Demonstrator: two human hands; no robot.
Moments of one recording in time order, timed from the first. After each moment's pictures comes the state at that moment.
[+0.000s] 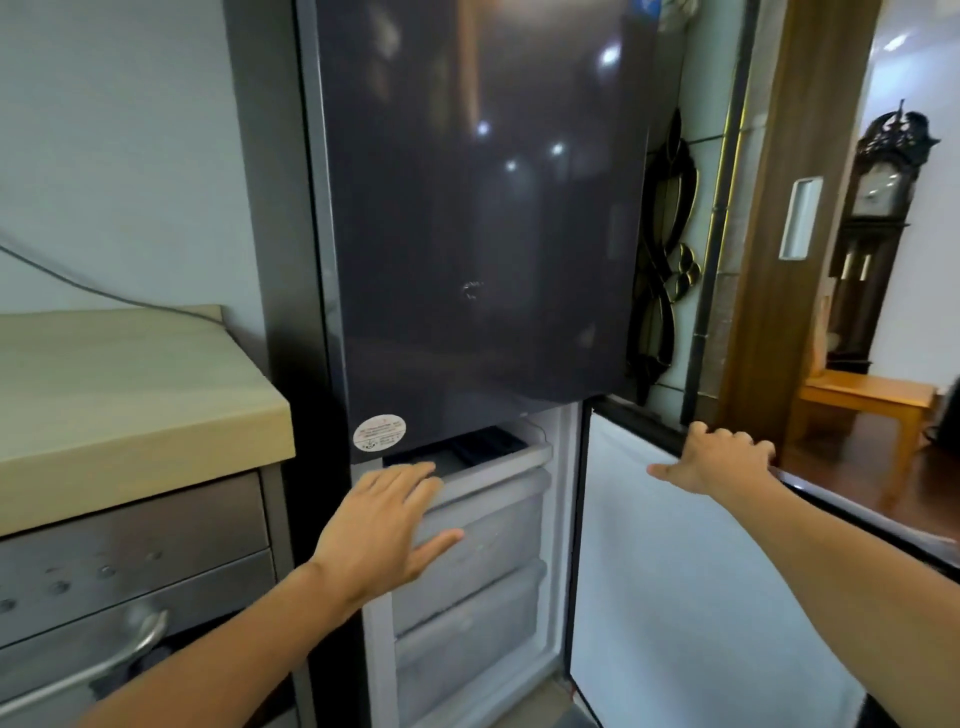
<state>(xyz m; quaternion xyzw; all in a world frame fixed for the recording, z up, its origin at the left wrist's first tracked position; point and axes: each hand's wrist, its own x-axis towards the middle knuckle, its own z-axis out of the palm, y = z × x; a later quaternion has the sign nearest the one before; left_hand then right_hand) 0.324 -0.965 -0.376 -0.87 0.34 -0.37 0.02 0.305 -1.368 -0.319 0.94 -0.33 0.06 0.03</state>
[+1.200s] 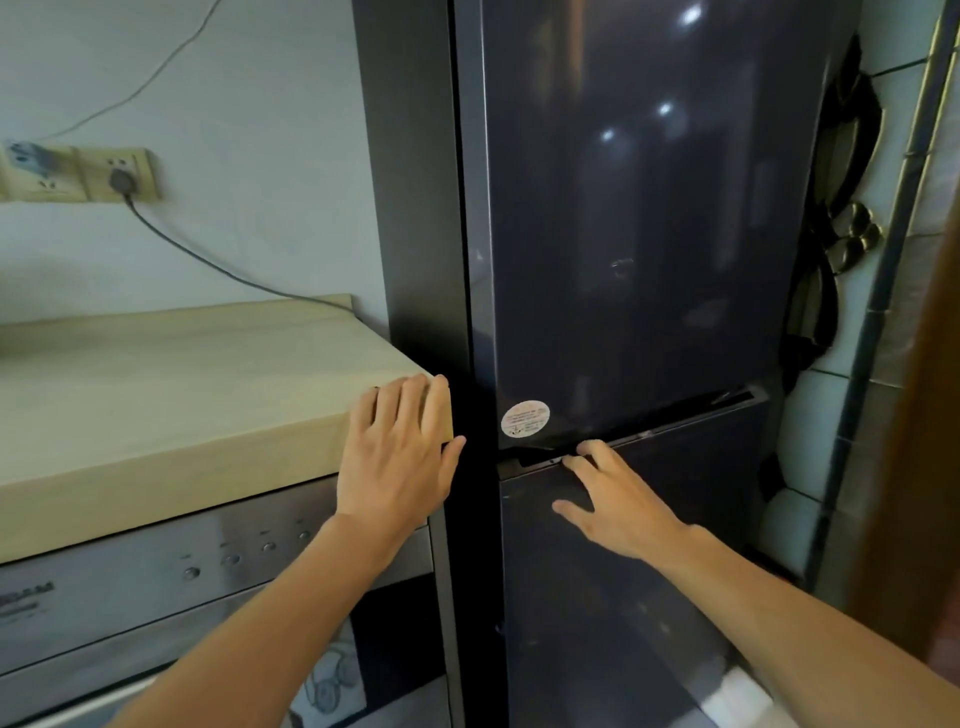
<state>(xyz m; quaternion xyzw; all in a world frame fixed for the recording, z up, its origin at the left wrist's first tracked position) 0.323 -0.853 -0.320 -0.85 0.12 -0.49 0.13 0.365 -1.133 -0.400 0.96 0.16 0.17 -0.15</state>
